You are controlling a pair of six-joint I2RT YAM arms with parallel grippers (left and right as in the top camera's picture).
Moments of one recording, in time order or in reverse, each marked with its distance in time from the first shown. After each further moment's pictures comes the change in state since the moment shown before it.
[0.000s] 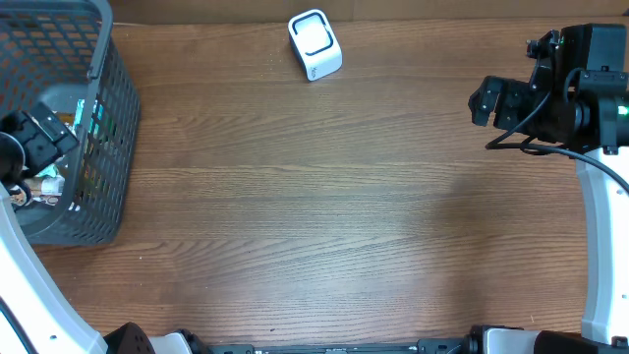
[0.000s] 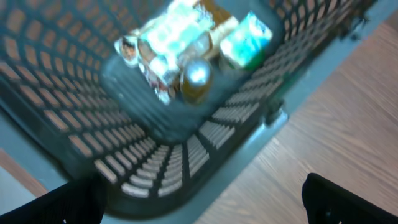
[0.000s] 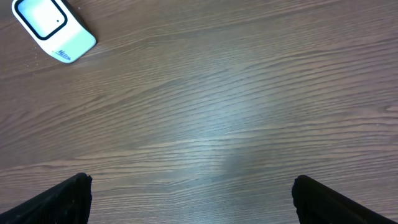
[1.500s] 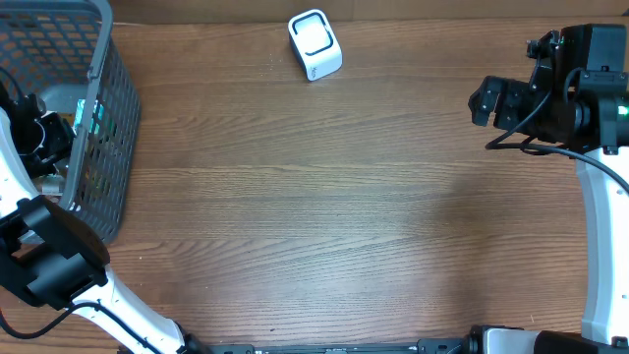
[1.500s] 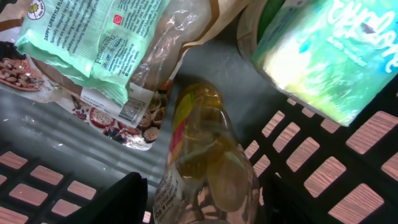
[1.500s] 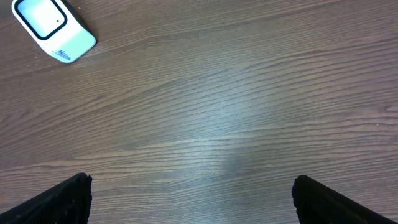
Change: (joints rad) left arm 0.091 0.574 0.003 0.109 0.121 0.259; right arm 0.000 0.000 0.000 0.001 0.000 0.000
